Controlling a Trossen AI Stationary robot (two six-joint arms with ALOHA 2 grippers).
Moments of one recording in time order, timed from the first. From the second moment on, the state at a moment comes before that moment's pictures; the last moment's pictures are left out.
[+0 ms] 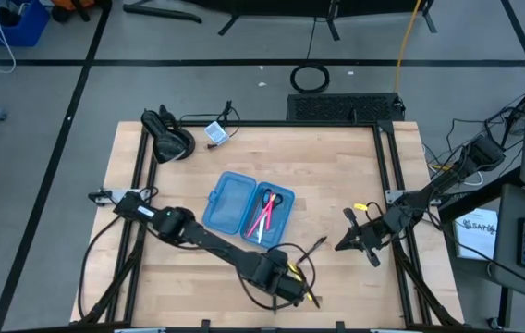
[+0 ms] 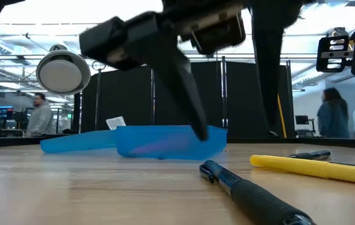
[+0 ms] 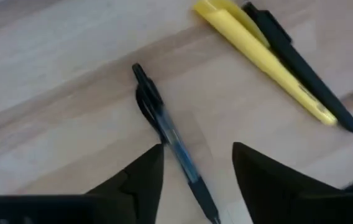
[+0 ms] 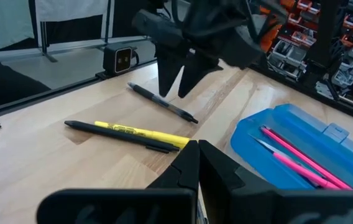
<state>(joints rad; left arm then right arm) -0.45 2.51 2.33 -1.14 -0.04 -1.63 0.61 0.81 0.02 0.58 0.16 -0.25</state>
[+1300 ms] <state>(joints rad) -0.45 2.58 2.33 -1.29 -0.04 -1.64 0.61 0.81 0.02 0.57 0.16 -0.25</state>
